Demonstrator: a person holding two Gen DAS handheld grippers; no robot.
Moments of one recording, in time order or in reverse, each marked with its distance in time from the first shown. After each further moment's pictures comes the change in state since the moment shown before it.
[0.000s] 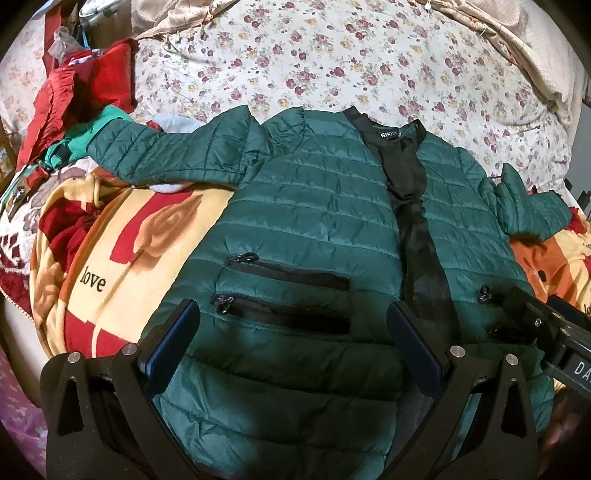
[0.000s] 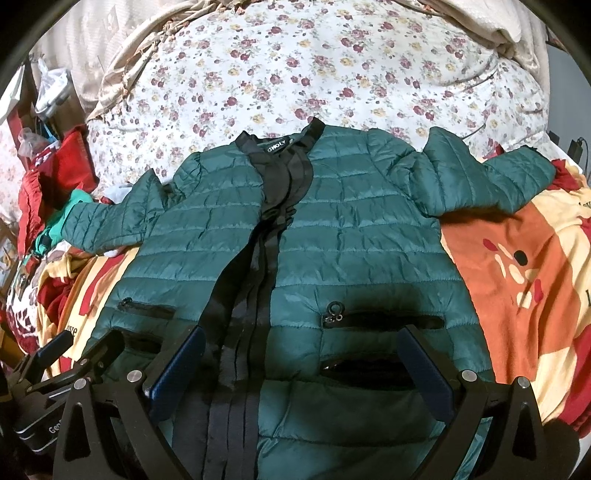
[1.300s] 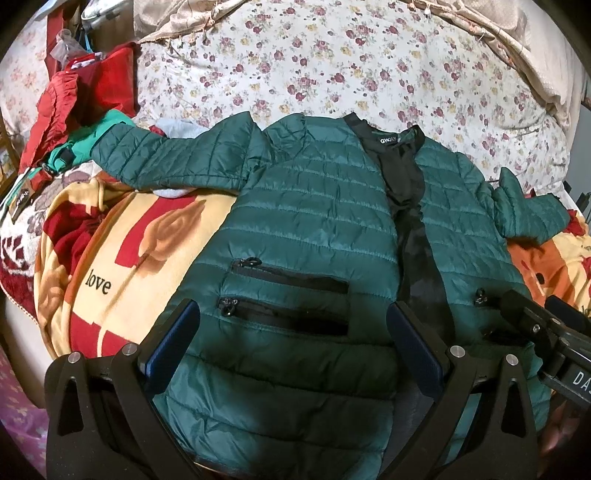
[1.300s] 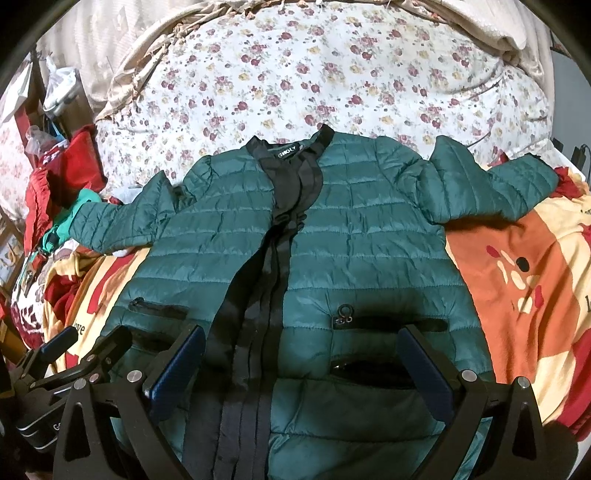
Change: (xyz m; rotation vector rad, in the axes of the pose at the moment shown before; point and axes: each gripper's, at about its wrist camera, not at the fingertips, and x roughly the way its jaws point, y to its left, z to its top) left arm -0.010 0.002 0.005 -0.003 -0.012 0.003; right arm -0.008 0.009 0.002 -0.008 0.020 0.017
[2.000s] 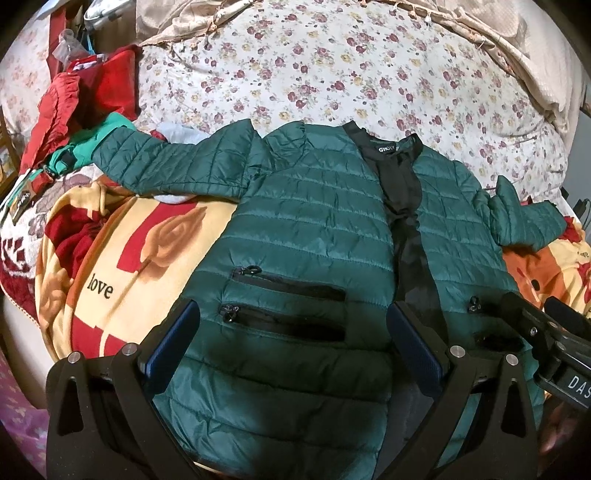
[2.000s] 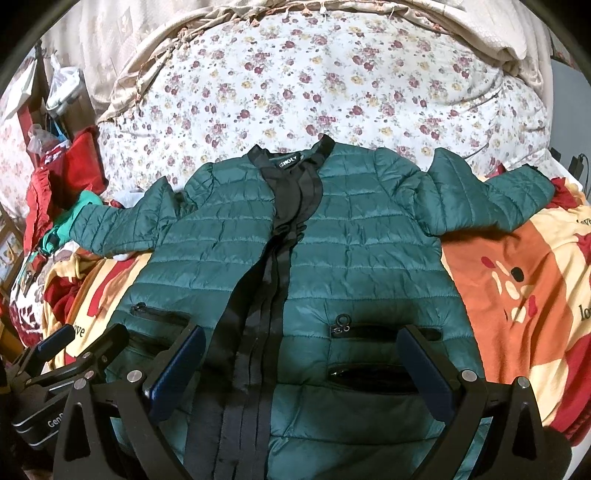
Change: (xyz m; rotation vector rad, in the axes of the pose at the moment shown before) left arm -0.008 0.000 0.005 -0.014 -0.018 -0.011; right arm -0.010 0.003 0.004 -0.006 -0.099 0.007
